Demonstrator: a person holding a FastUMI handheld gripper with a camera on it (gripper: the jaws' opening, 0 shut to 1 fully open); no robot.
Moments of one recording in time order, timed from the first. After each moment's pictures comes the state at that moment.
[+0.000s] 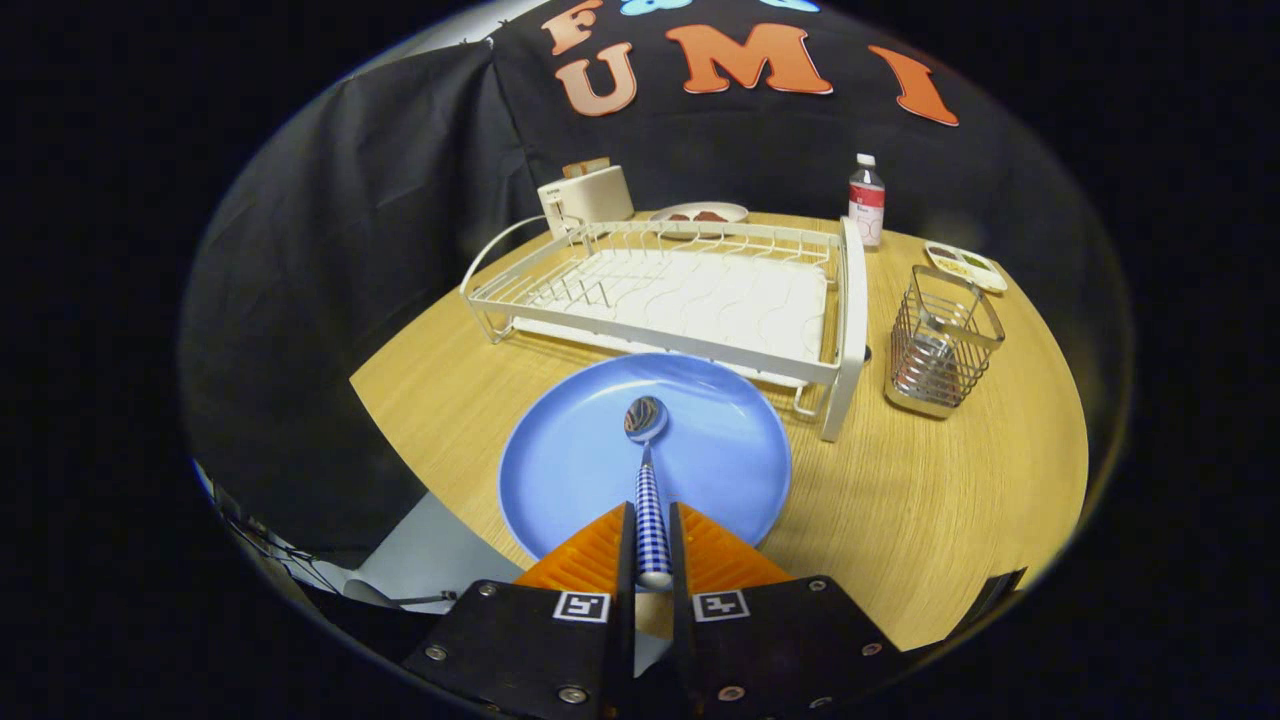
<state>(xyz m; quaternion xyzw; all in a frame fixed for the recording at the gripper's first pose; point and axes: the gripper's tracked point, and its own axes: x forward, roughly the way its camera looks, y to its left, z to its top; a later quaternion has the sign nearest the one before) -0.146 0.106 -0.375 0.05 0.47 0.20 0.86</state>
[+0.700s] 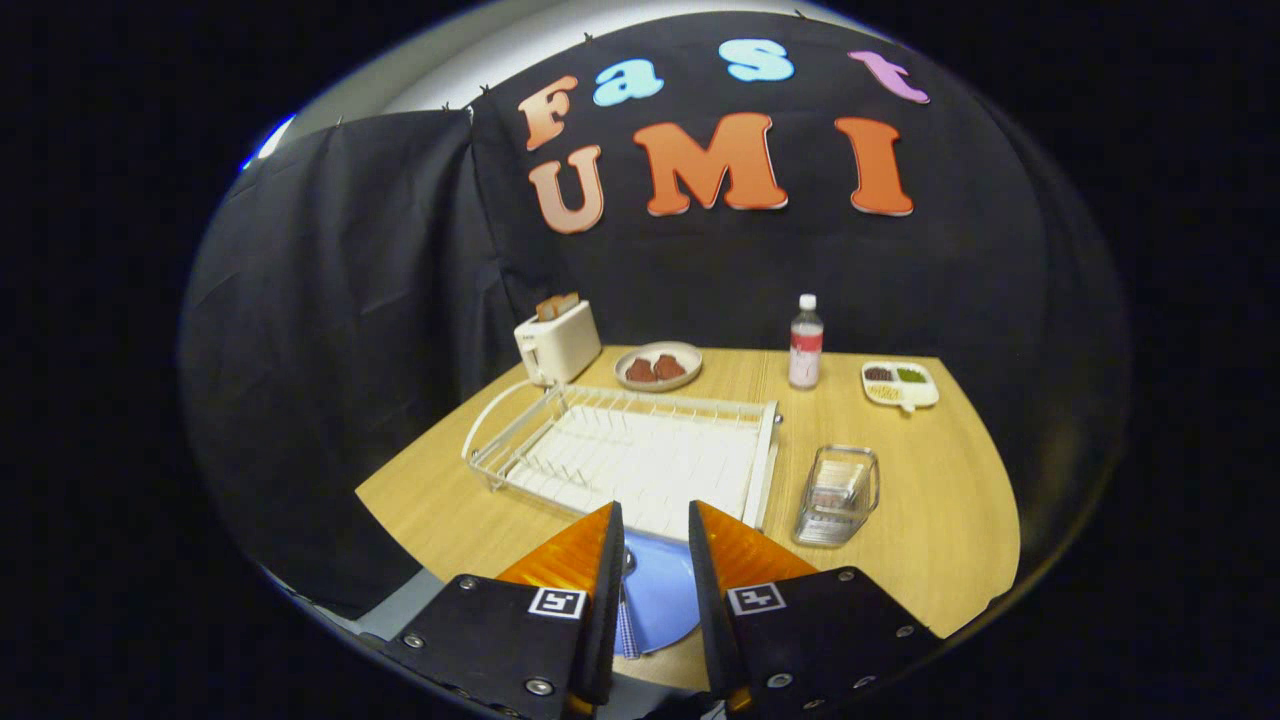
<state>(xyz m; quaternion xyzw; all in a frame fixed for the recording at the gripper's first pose) -0.048 0.049 -0.181 0.08 0.28 0.13 0.95</state>
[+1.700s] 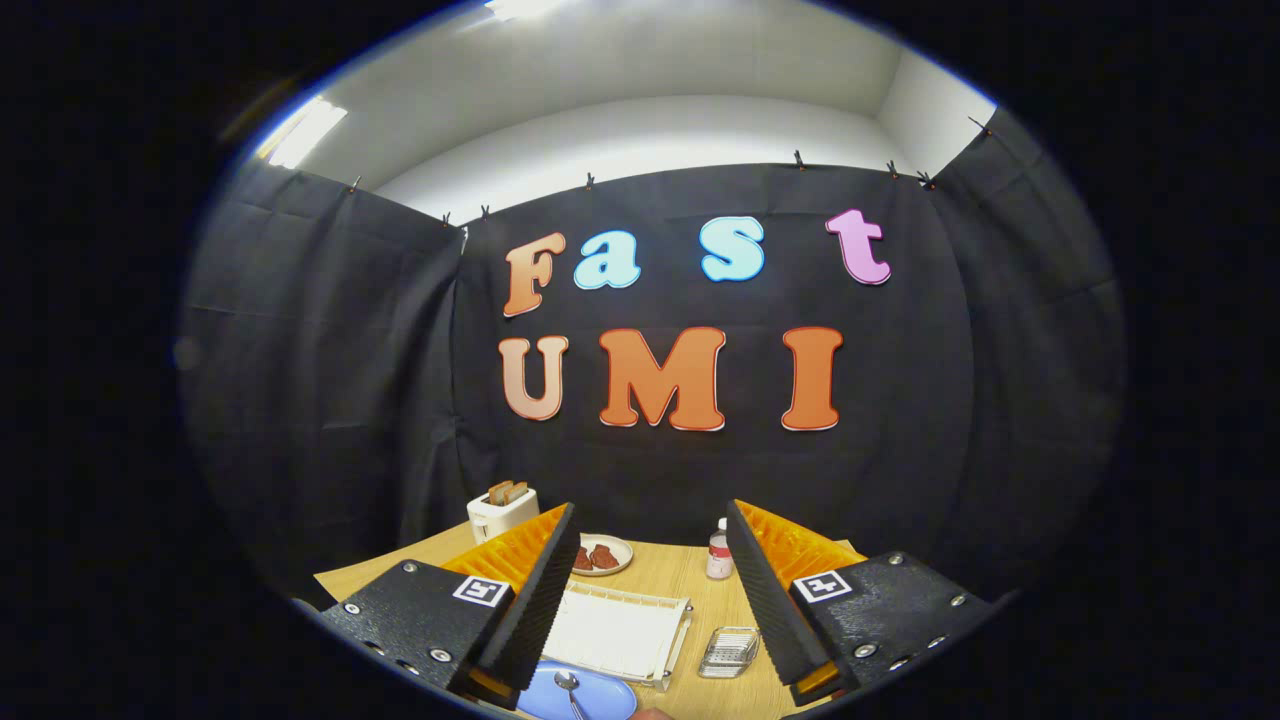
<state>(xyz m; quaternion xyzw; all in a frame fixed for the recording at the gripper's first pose) -0.020 -0.009 0.028 0.05 0.04 0.04 1.00</state>
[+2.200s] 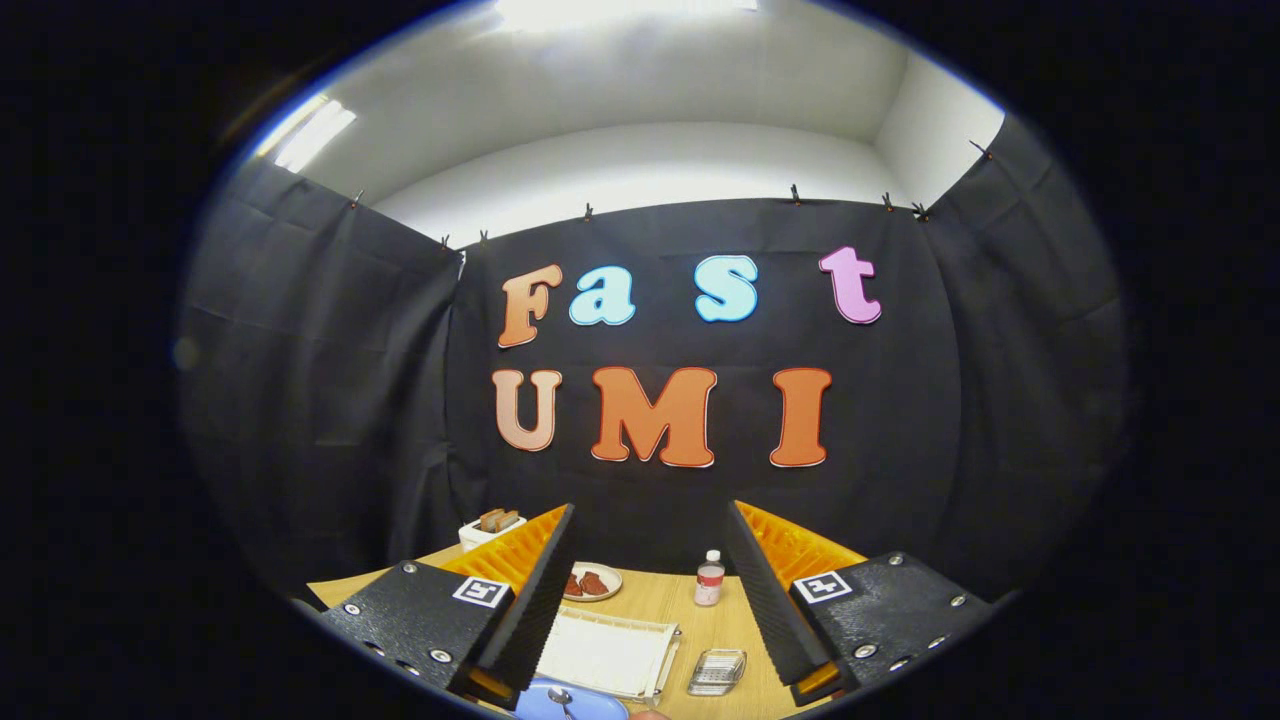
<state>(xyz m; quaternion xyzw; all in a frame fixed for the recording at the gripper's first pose) -0.023 -0.012 0.062 0.03 0.00 0.02 1.00</state>
